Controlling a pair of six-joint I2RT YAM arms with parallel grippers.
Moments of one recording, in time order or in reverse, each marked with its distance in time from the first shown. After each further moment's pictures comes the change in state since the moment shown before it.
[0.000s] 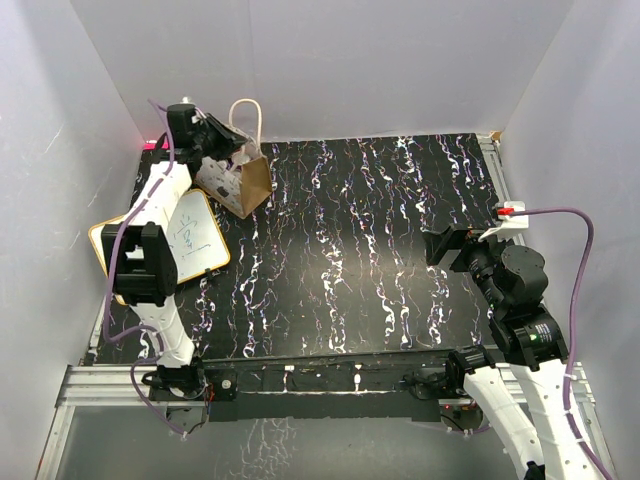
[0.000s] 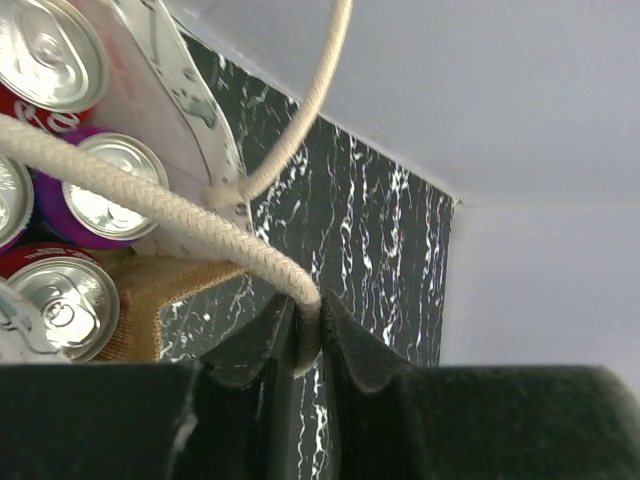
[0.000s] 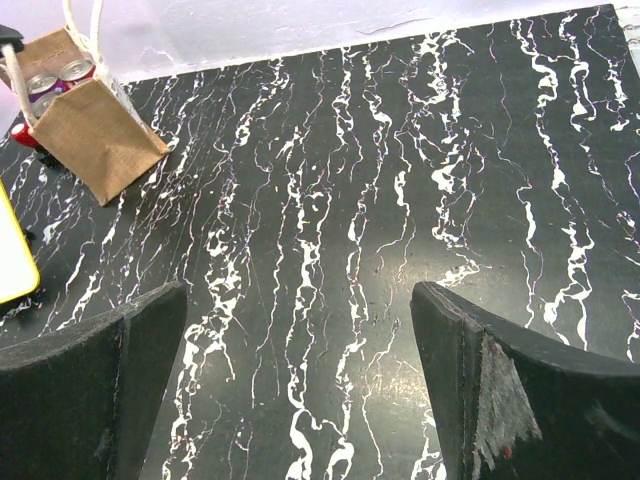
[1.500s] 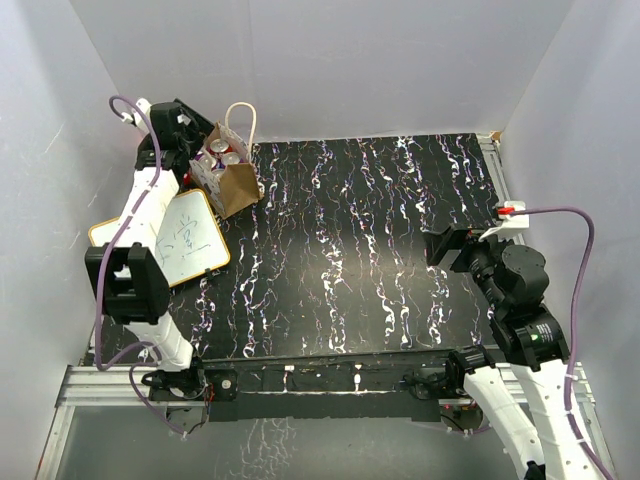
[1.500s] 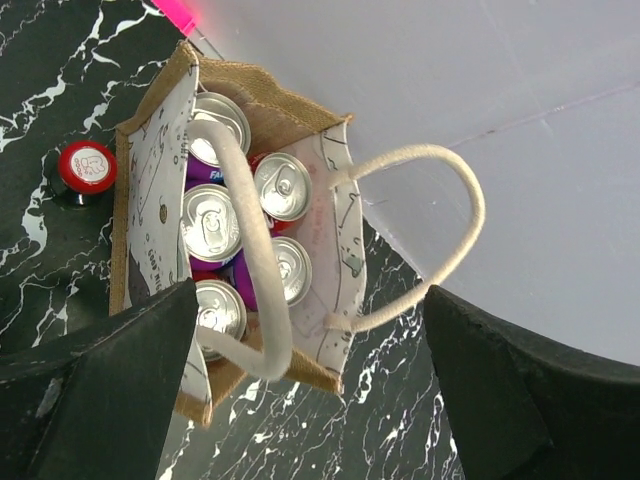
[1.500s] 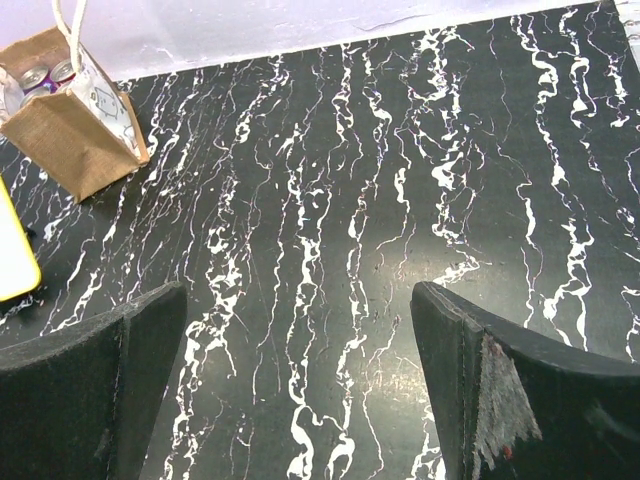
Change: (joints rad) left arm 0.011 -0.176 -0.071 -0.090 -0.578 0.029; right arm 0.000 0.008 0.013 -0.018 -0.001 0.002
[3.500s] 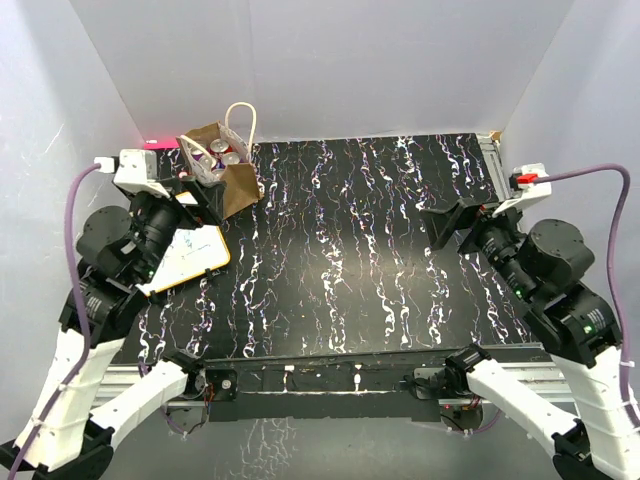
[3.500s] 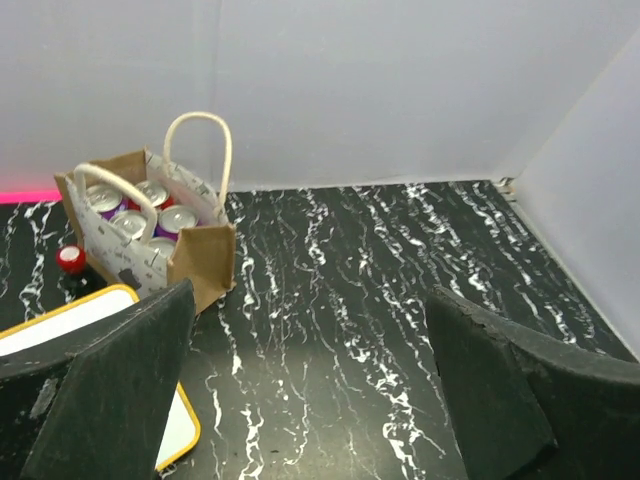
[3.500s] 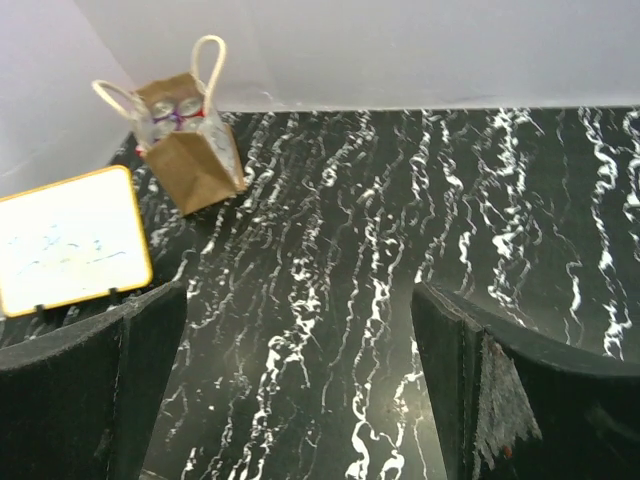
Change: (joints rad) left arm -0.459 -0.924 -0.271 -0.190 0.027 0.623; right arm 0.301 0.206 0.509 -0.201 0.129 0.006
